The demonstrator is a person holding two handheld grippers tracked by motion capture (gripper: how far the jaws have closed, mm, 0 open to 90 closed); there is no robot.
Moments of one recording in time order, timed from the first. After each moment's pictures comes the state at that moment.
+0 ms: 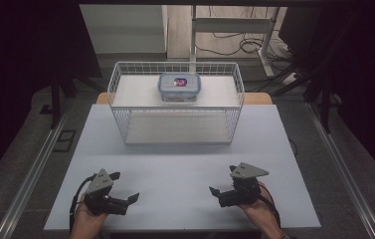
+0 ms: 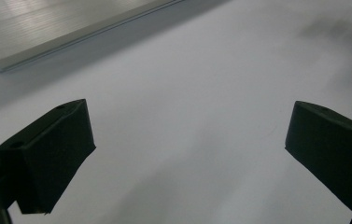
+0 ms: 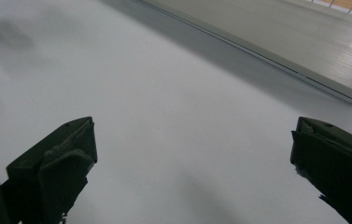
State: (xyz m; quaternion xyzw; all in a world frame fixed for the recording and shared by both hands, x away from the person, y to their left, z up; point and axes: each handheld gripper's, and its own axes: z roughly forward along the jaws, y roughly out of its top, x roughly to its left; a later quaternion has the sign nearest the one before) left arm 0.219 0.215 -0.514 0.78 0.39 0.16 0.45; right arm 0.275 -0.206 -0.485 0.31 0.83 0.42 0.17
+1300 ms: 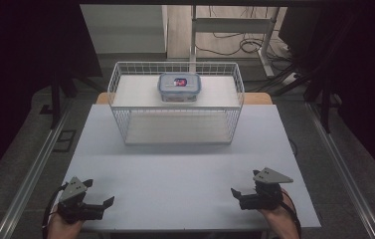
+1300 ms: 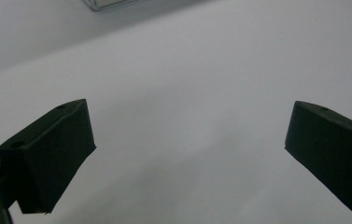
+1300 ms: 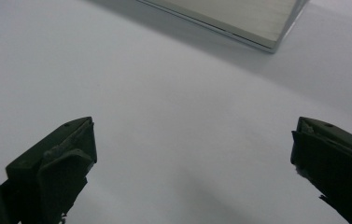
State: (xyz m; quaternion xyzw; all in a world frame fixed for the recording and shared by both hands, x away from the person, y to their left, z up) left arm 0.193 0.275 -0.529 0.76 0.46 0.19 0.41; right arm 0.265 -0.262 -0.488 0.37 0.82 0.40 0.21
